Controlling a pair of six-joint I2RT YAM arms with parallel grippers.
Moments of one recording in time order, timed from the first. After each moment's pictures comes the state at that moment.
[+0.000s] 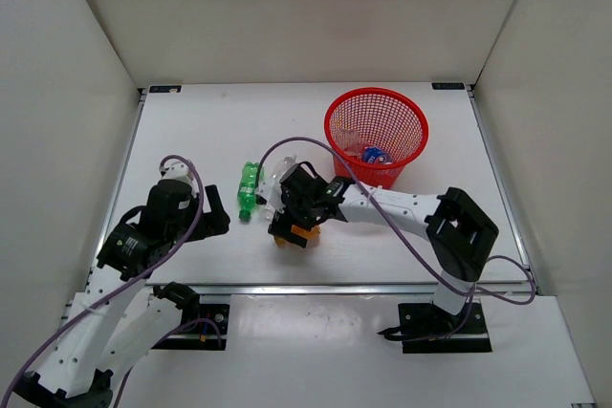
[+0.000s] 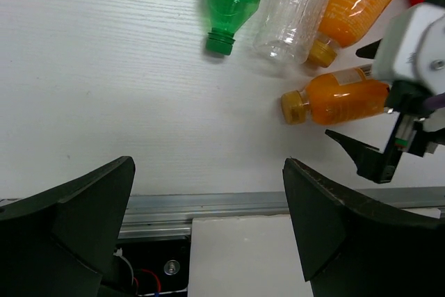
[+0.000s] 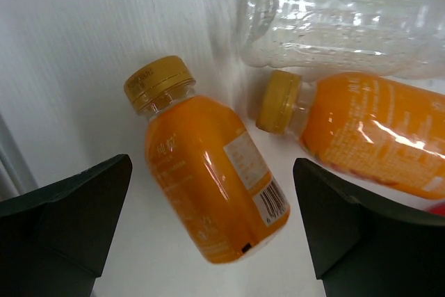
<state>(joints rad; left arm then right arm) -0.45 0.67 0.91 -1.02 -0.17 -0.53 0.99 1.73 1.23 -0.44 -0.14 -0.33</state>
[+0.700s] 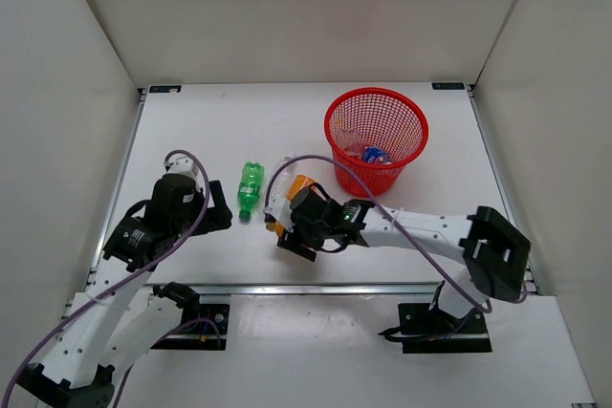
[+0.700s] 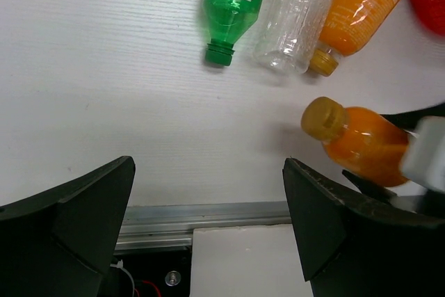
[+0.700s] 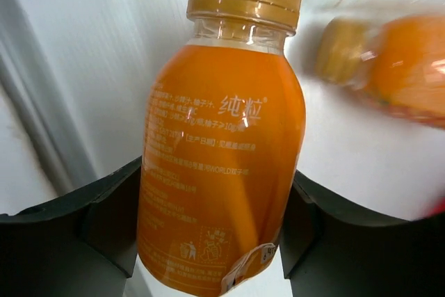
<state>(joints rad) -0.44 0.71 0.91 -0.98 -0.17 -0.50 1.09 1.59 1.00 -0.35 -0.05 -0.25</state>
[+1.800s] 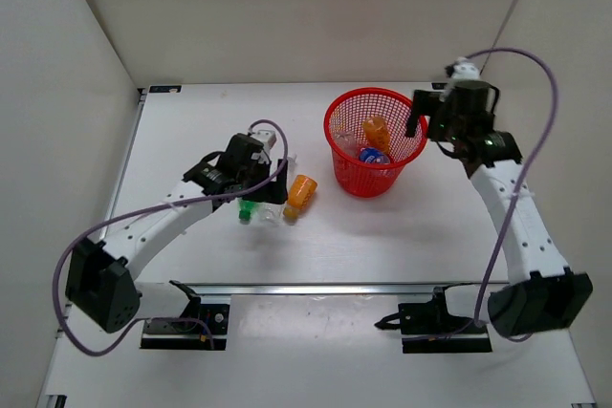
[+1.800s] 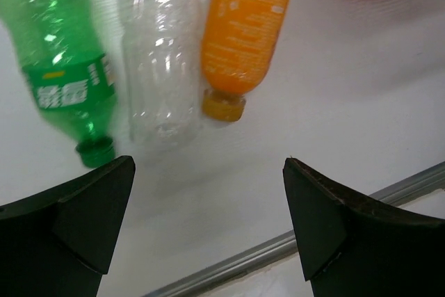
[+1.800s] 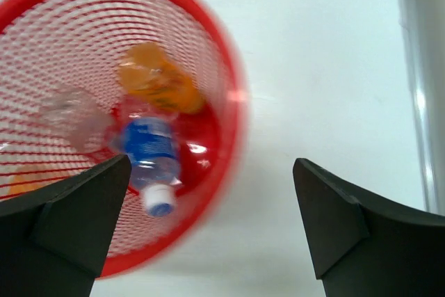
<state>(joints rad) -0.59 1.28 1.03 -0.61 -0.01 -0.37 0.18 1.28 1.36 -0.58 0.06 0.12</state>
